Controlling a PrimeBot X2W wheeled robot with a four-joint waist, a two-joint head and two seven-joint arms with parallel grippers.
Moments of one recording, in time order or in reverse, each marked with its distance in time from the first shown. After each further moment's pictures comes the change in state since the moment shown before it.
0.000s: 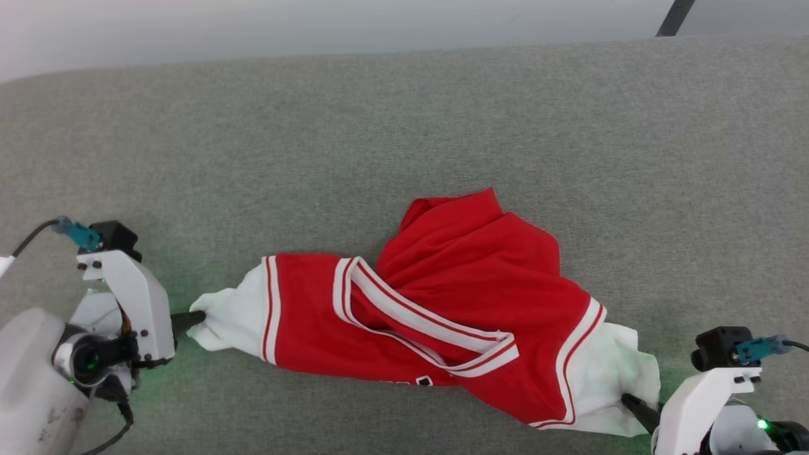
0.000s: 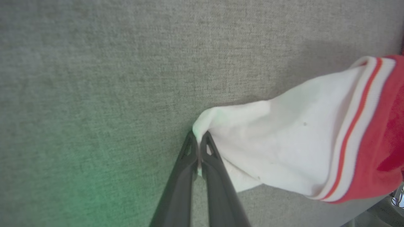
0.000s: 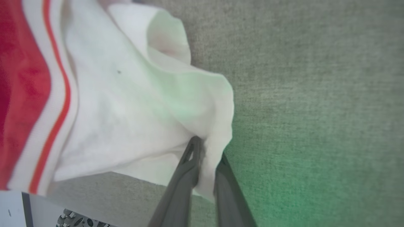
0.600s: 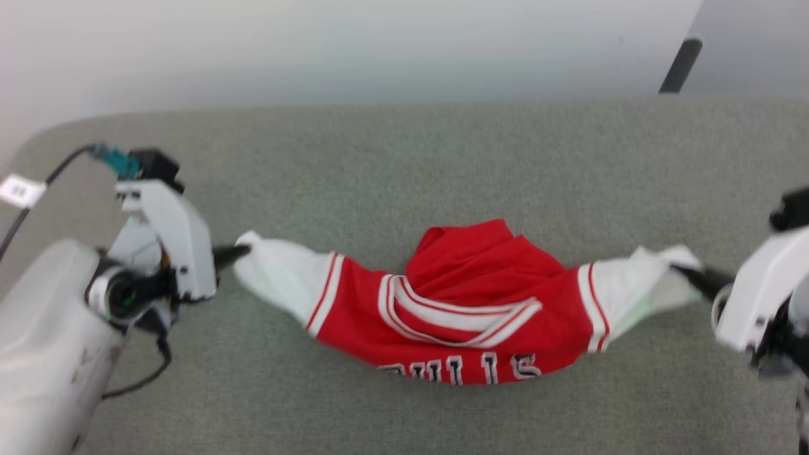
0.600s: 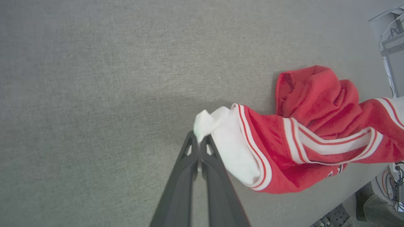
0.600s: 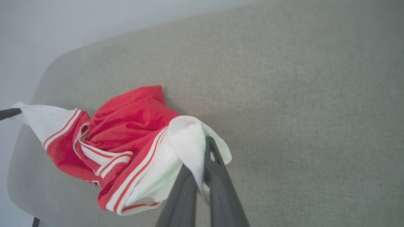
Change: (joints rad) left arm -0.152 -0.061 -0.017 -0.054 0.003 -0.013 0.028; right arm -0.315 -0.049 -0.133 -0.033 0.113 0.000 0.170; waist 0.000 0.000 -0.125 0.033
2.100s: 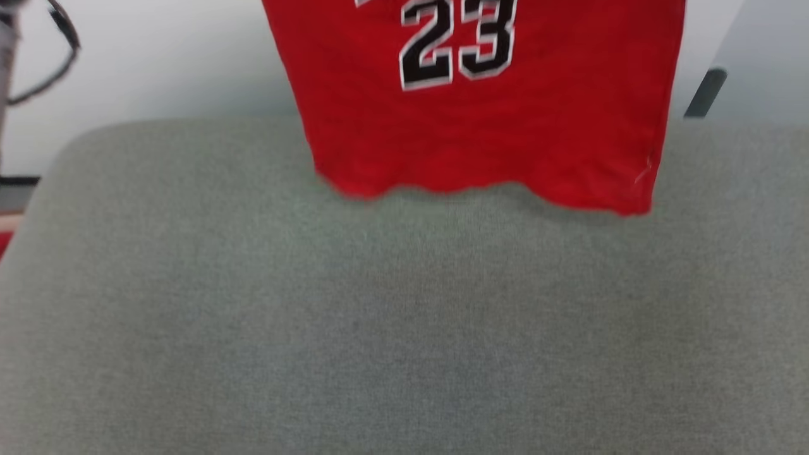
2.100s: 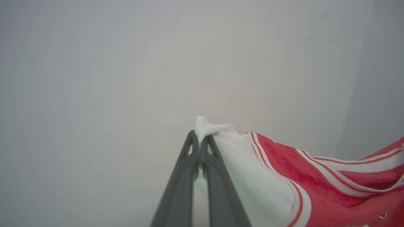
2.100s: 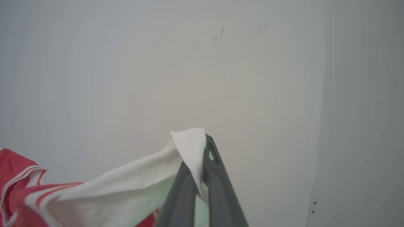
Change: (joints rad) left arm -0.758 -0.109 -0.054 0.340 0.202 -0.013 -0.615; right arm -1.136 -0.097 0.290 0.977 -0.093 0.000 -0.887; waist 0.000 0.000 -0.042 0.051
